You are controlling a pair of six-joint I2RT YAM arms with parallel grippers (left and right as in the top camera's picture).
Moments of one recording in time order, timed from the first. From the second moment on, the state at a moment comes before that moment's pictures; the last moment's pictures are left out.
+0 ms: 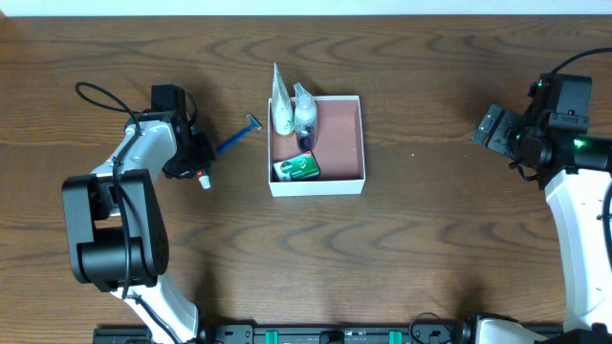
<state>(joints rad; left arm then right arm) 0.09 1.92 1.18 -0.67 0.04 -0.32 -0.13 1.38 1.21 -0.83 0.05 0.33</state>
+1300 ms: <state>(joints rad) -0.20 1.22 1.23 -0.58 0.43 -0.17 -0.13 1.38 1.21 -0.83 0.05 0.33</state>
